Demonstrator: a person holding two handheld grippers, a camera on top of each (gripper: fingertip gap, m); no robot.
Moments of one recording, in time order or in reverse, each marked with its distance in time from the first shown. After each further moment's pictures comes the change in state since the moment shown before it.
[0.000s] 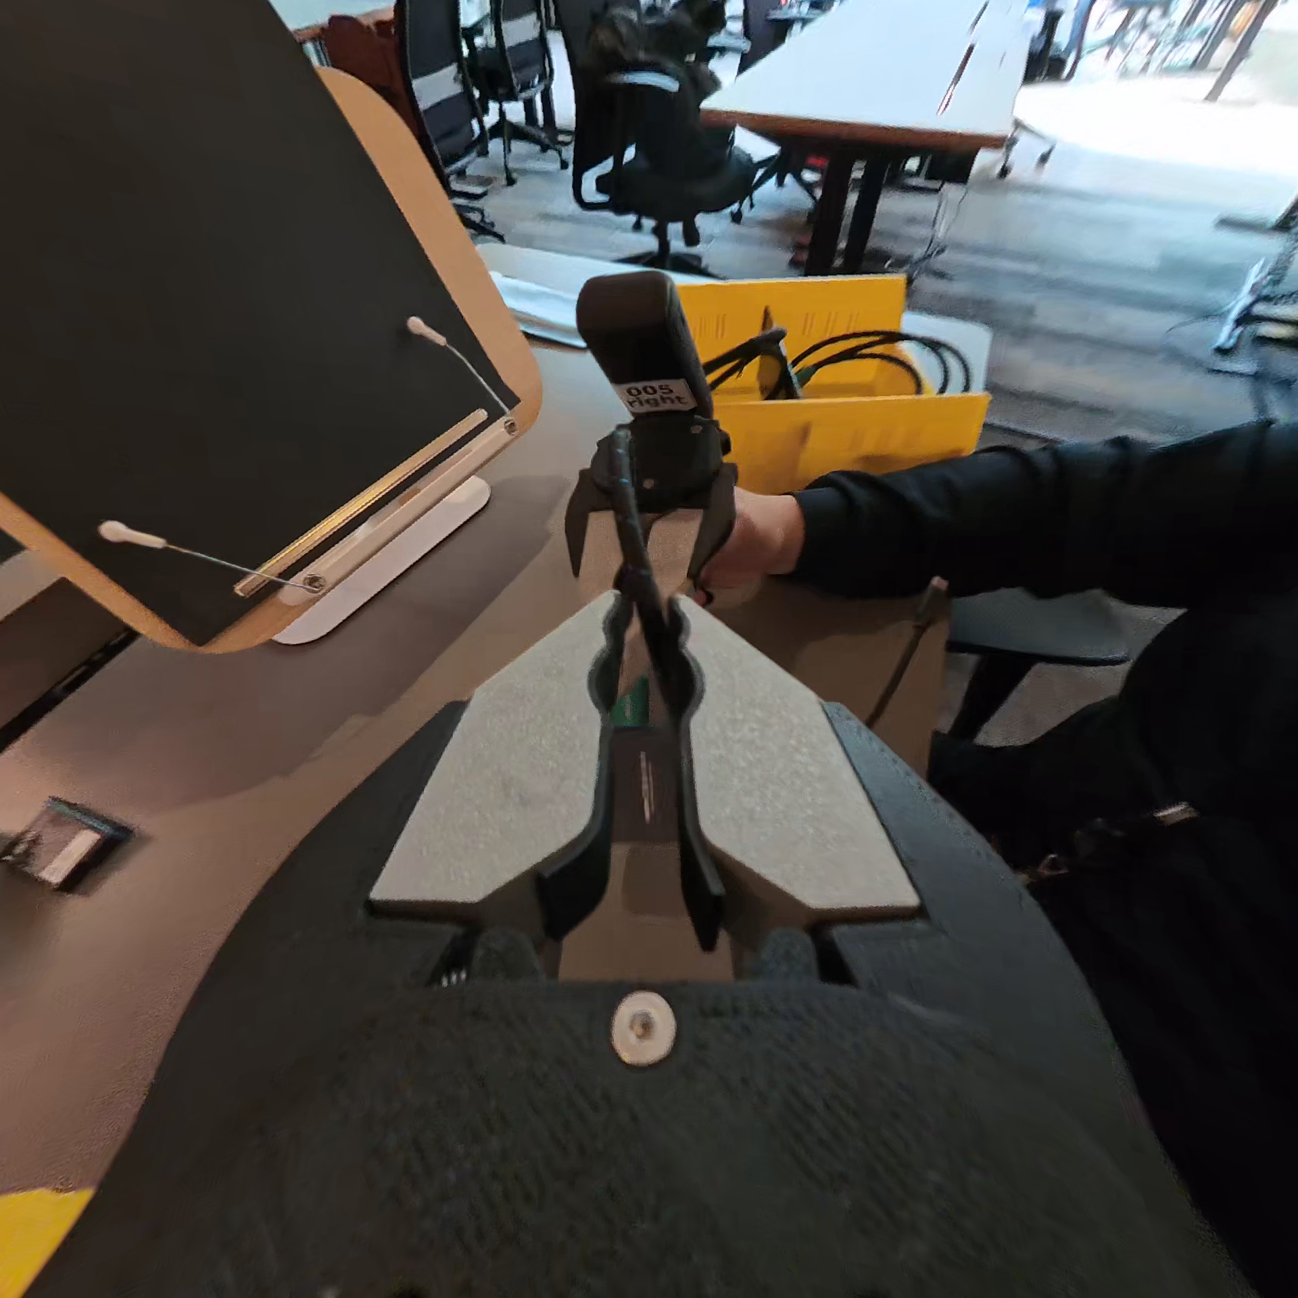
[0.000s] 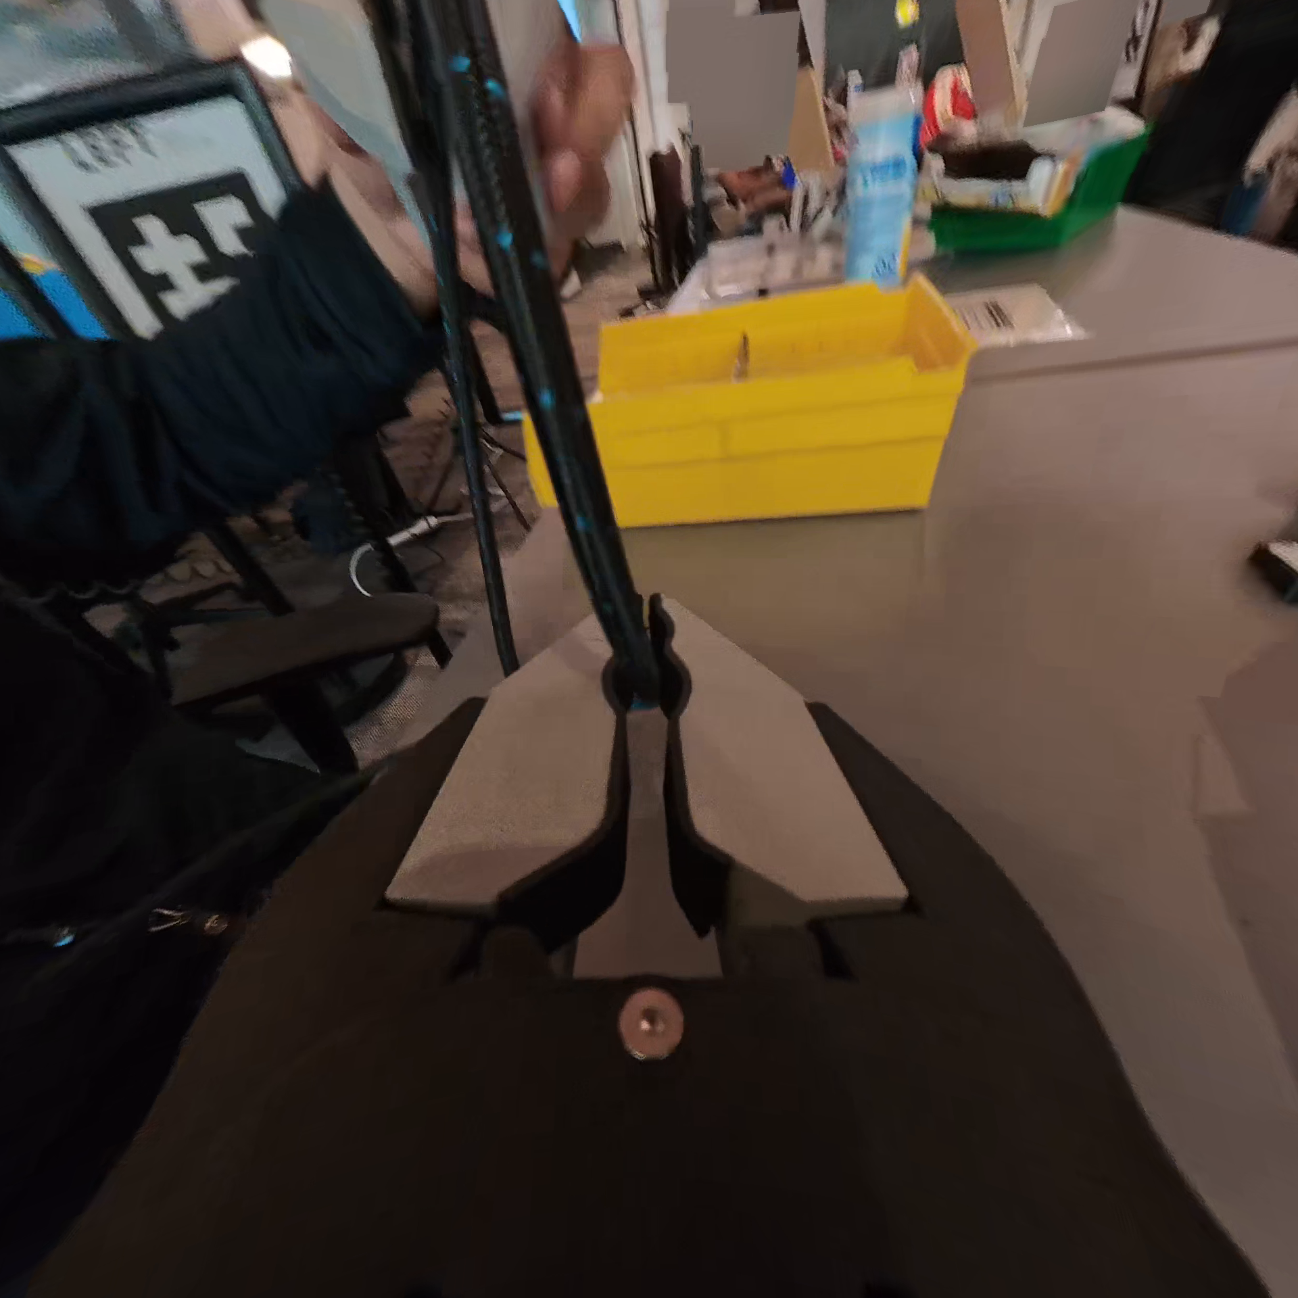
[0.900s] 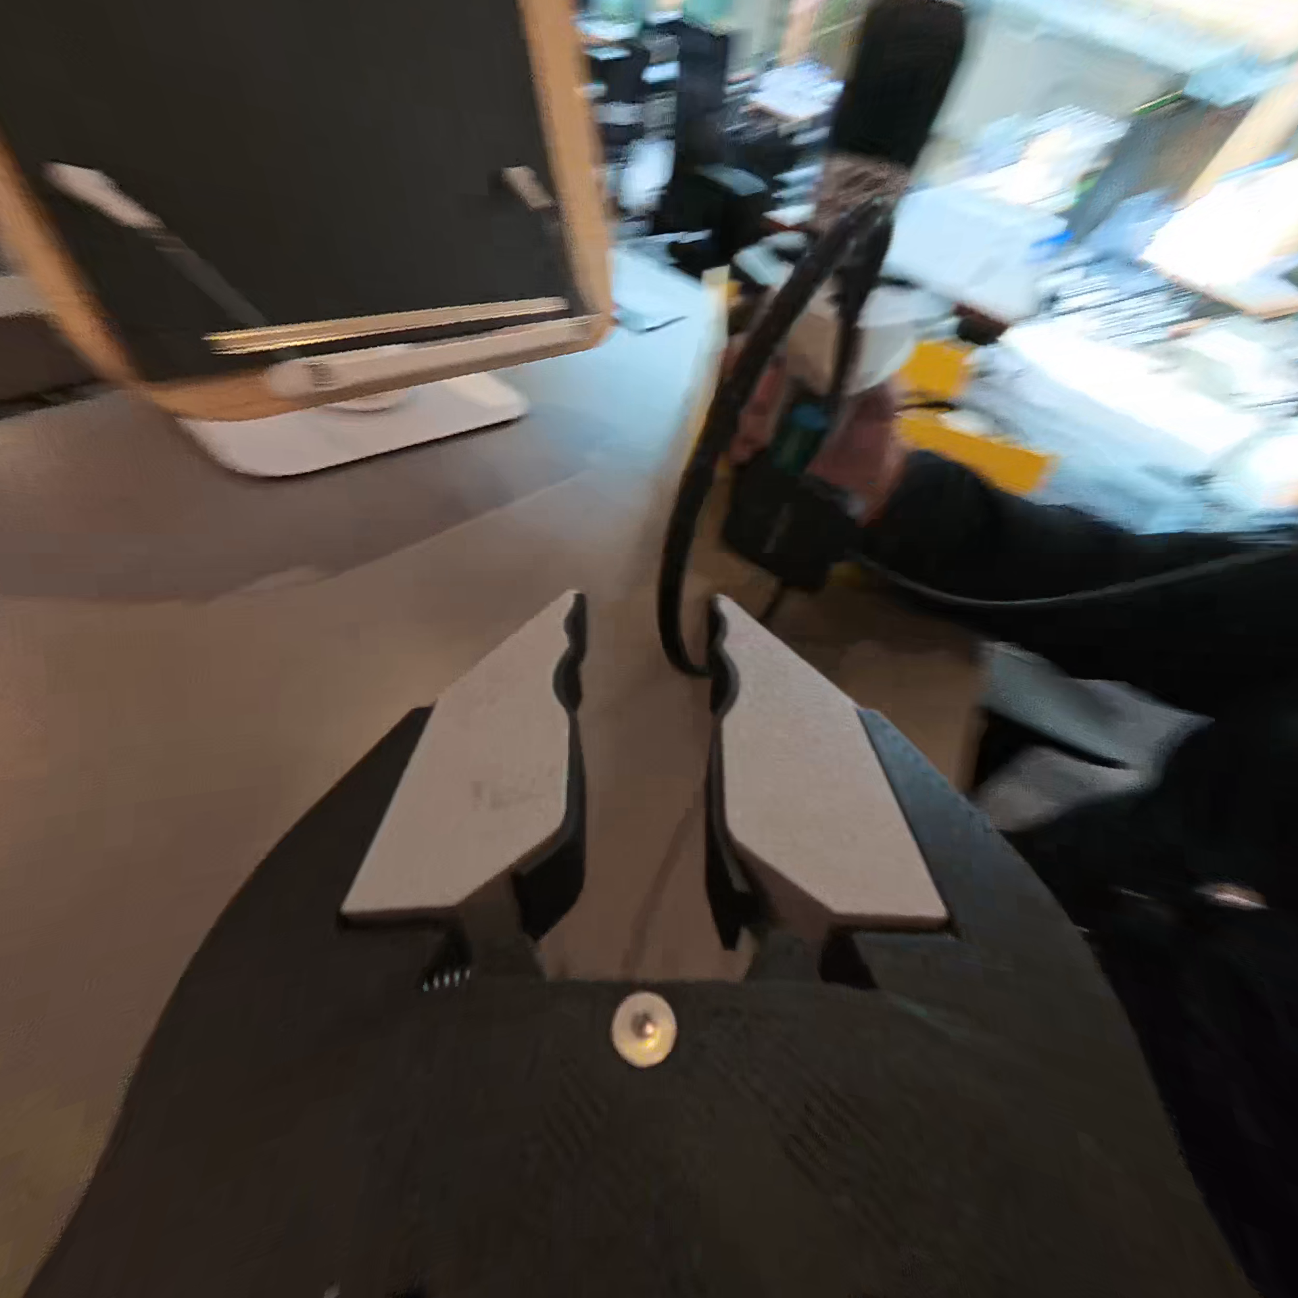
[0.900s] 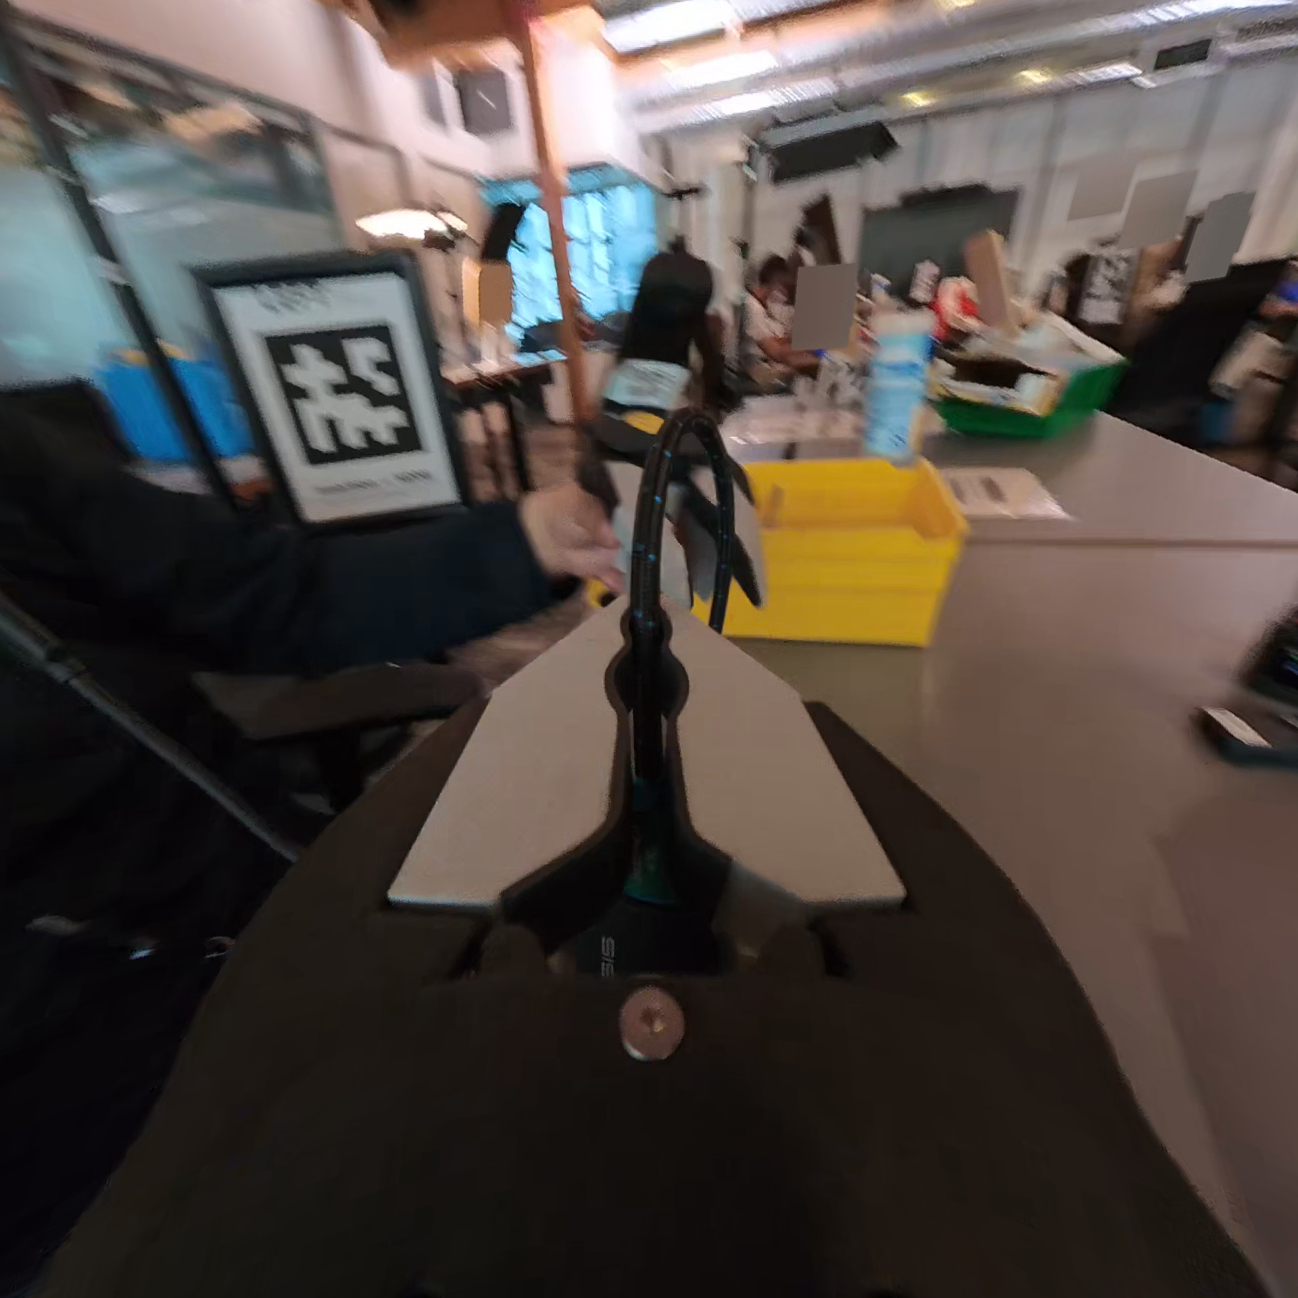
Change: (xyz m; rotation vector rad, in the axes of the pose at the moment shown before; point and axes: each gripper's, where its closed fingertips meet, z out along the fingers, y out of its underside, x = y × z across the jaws) left arm -0.032 0.085 0.013 0.110 -0.065 -0.283; right arm -0.033 -0.053 -0.041 0.202 -0.100 -0.096
